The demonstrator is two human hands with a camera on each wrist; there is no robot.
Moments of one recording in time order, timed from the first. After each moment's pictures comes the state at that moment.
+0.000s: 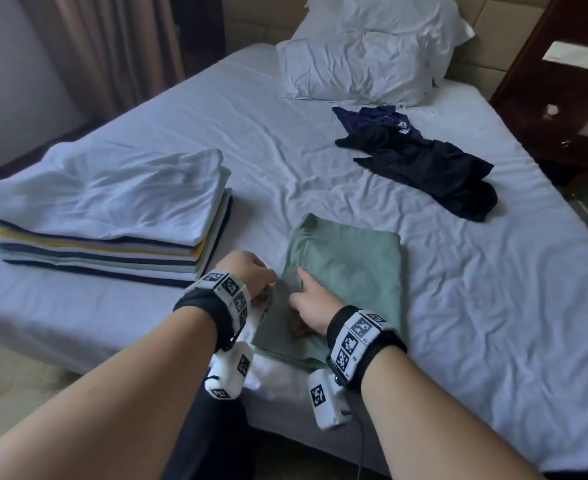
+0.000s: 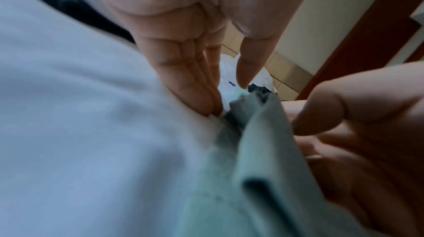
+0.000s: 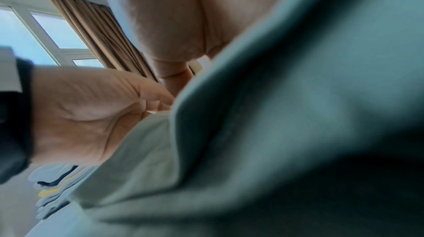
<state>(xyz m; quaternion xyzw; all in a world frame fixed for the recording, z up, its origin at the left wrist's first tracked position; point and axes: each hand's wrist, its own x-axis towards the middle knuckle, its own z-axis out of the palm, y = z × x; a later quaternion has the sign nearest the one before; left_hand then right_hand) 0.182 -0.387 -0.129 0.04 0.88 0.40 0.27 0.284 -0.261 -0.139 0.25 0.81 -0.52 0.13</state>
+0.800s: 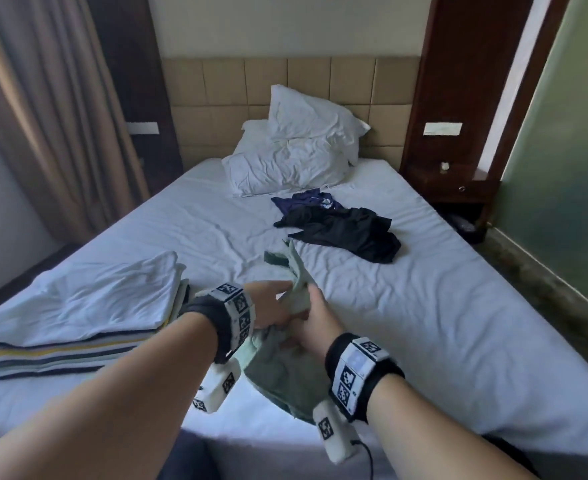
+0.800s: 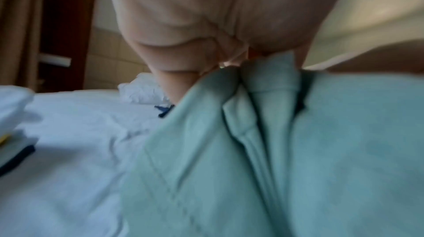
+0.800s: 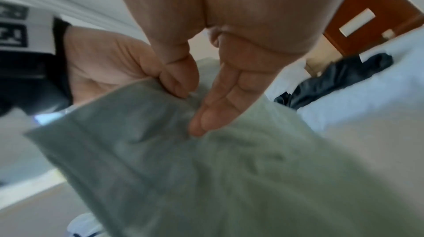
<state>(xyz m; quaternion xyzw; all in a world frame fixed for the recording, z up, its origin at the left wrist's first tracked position) 0.305 -0.309 0.043 0.39 0.89 0.08 0.21 0.392 -0.206 -0.033 0.23 0.79 -0.56 -0.10</state>
